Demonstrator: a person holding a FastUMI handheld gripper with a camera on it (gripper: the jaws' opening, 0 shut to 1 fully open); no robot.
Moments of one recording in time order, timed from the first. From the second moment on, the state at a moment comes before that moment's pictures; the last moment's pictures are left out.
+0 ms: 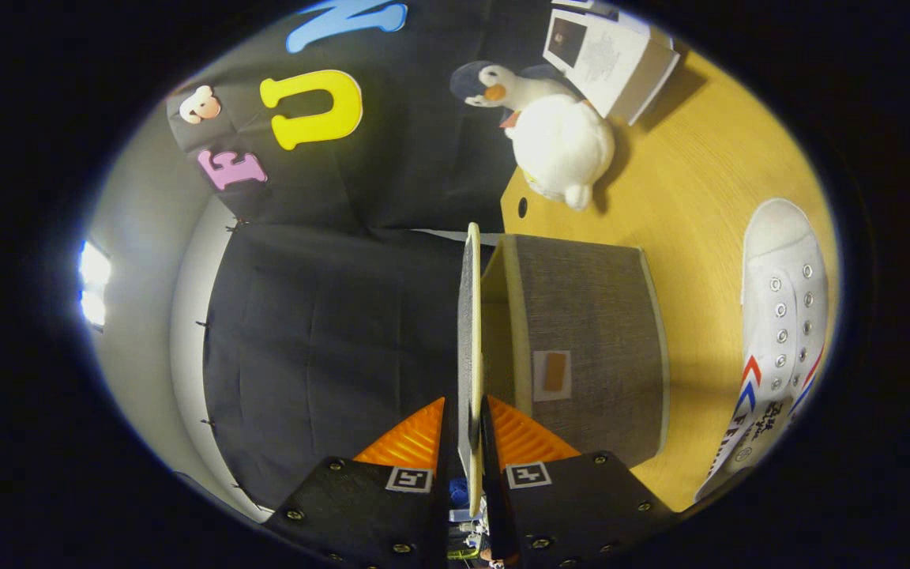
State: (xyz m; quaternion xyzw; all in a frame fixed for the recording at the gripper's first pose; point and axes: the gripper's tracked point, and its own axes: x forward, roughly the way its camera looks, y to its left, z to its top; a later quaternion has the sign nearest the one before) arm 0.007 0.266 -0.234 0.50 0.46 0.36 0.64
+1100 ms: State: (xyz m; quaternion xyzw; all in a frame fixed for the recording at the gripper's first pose) arm 0.020 0.464 -0.130 0.35 0.43 0.51 0.66
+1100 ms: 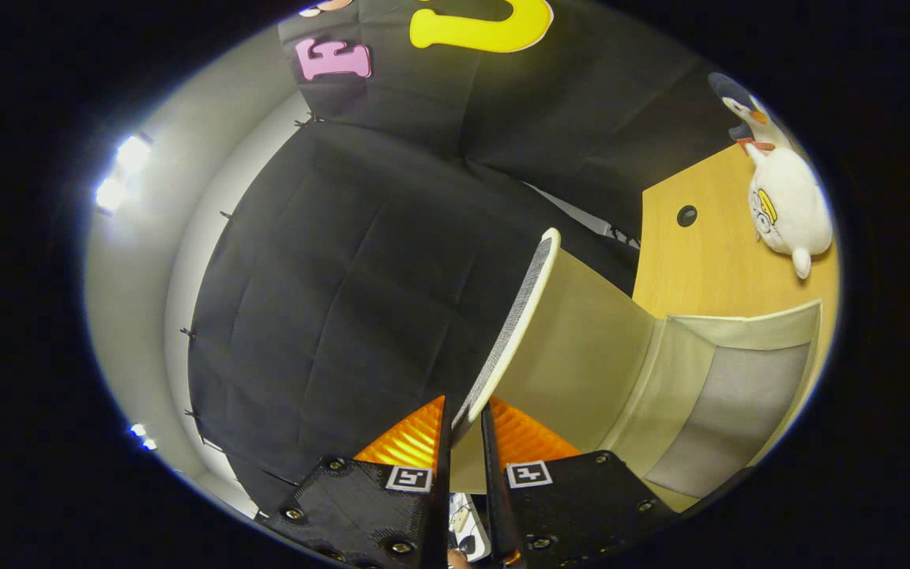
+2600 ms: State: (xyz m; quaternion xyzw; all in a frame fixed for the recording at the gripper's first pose) arm 0.051 0.232 -0.236 0.23 0.46 0.27 0.81
